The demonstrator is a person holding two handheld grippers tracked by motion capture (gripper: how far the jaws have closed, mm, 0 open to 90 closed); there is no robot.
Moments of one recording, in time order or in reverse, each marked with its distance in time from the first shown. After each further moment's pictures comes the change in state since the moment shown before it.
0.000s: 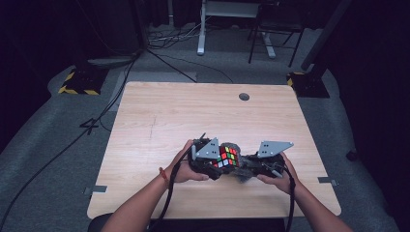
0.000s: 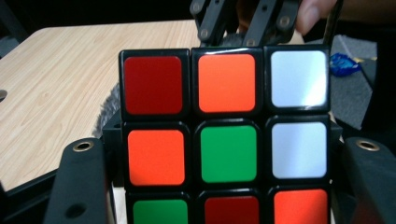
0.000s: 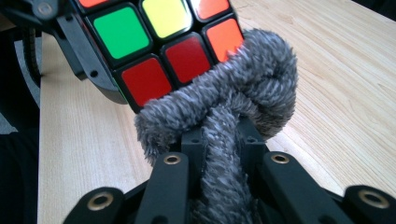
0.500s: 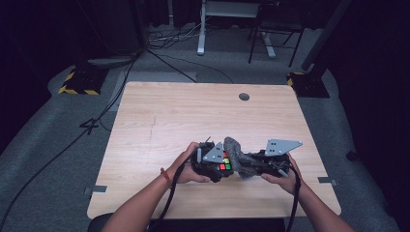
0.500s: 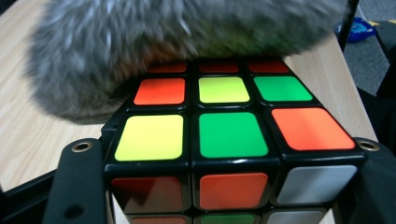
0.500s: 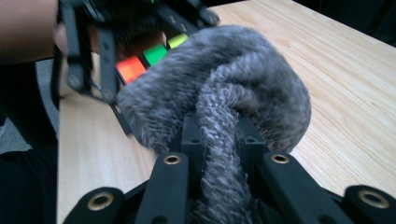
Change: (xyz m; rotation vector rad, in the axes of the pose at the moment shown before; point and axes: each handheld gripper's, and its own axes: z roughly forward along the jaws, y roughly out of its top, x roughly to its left) left arm -0.002 -0.007 0.020 0.111 -0.012 0.017; right arm 0.002 0.007 -0.016 -0.080 0.020 0.004
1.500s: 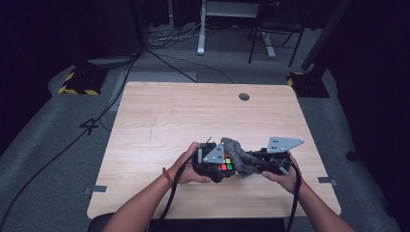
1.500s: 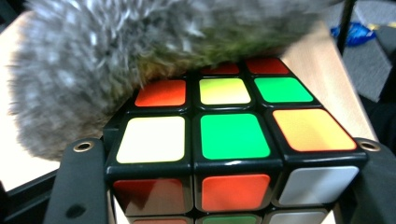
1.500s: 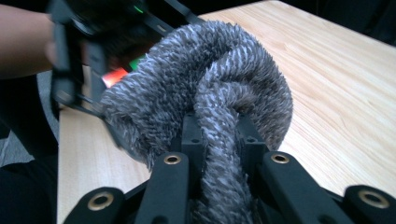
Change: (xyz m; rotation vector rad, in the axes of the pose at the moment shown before) left arm -0.001 0.004 -0.007 -0.058 0.034 0.028; right arm -0.009 -0.004 -0.001 -0.018 -0.005 0.053
